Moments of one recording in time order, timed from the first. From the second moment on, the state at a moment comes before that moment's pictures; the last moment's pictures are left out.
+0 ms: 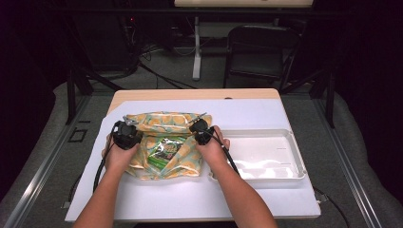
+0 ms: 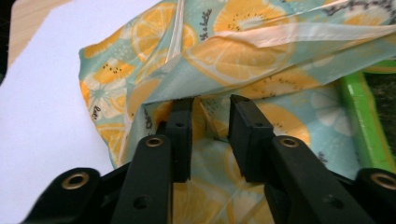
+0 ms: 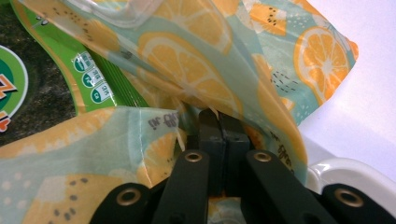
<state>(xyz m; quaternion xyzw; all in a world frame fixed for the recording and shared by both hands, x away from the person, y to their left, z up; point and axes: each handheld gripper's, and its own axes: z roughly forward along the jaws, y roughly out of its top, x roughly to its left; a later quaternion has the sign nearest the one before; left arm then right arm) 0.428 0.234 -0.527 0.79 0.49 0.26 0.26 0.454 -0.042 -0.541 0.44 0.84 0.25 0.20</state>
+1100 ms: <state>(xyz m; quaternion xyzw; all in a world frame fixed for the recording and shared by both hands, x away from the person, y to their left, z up) 0.411 0.242 -0.505 0.77 0.50 0.24 0.32 0.421 -0.056 -0.497 0.41 0.83 0.35 0.14</state>
